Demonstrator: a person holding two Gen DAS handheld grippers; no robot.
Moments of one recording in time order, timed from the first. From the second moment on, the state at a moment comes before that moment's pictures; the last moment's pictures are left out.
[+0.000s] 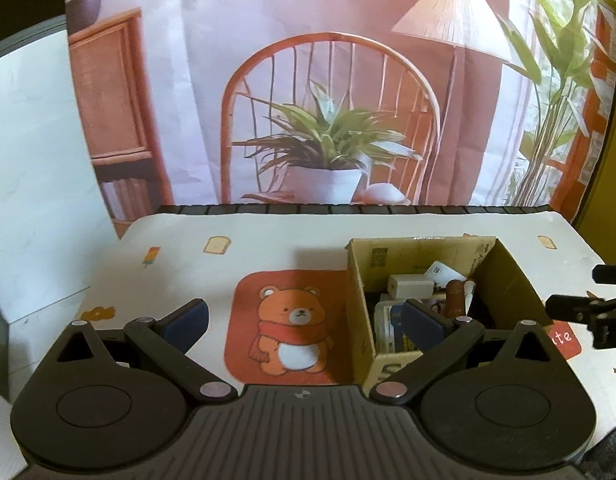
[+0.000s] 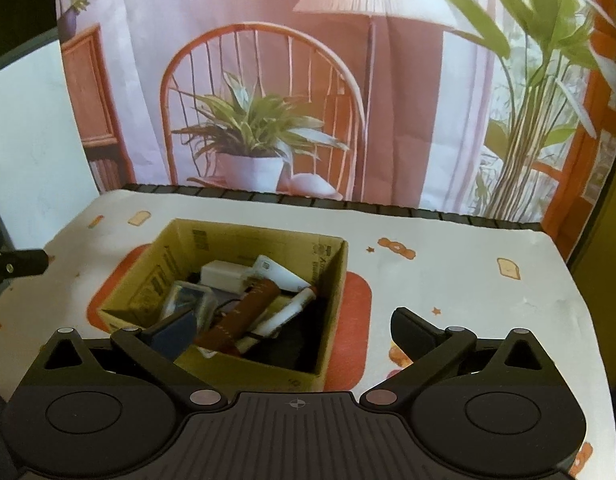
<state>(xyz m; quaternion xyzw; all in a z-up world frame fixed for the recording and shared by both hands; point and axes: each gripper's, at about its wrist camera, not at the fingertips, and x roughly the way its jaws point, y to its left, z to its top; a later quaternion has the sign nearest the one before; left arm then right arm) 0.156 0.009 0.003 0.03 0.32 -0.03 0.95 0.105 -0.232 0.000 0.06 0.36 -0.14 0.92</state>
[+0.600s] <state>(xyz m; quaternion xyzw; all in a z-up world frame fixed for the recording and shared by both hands) 0.067 0.022 0.037 0.03 0.29 -0.02 0.96 0.040 -0.179 0.049 0.06 0.33 -0.14 0.93</state>
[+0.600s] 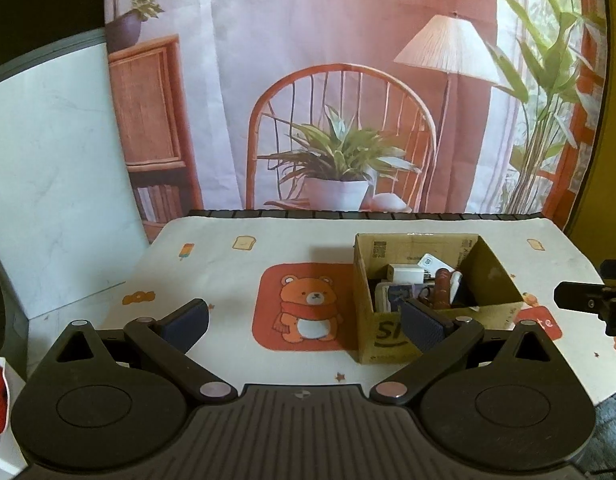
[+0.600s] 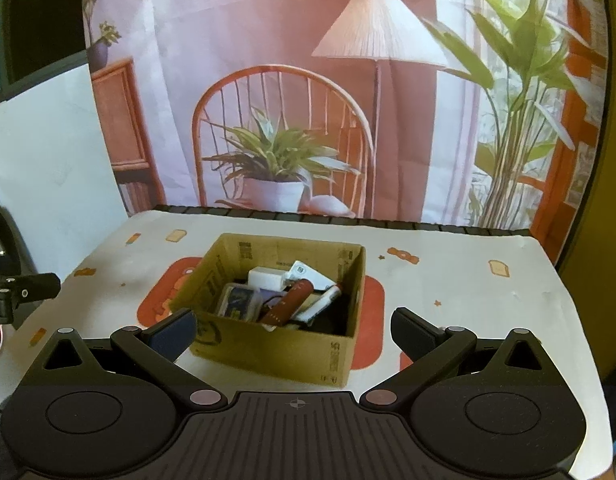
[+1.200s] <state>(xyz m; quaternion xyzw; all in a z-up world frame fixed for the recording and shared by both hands) 0.024 0.022 0.027 0.03 0.29 0.02 0.96 -0.008 -0.162 0.029 0.08 0.34 -0.16 0.92</state>
